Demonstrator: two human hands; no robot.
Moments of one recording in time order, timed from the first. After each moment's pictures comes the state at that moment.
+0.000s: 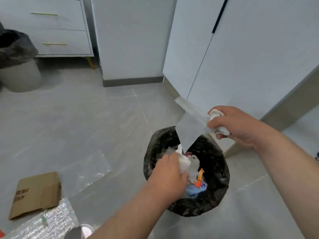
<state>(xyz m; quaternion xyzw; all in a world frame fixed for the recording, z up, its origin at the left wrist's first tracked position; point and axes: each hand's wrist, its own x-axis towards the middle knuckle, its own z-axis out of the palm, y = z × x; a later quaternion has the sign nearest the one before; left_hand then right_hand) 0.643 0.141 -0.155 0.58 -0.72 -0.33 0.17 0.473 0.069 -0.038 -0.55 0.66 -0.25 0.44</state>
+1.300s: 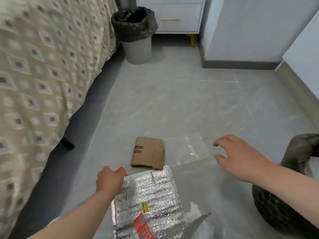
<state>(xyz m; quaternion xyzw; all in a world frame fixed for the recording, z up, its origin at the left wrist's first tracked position) 1.052 0.244 -0.325 0.92 -0.12 -0.33 0.17 0.752 0.087 -0.202 -0.85 0.49 0.06 0.19</state>
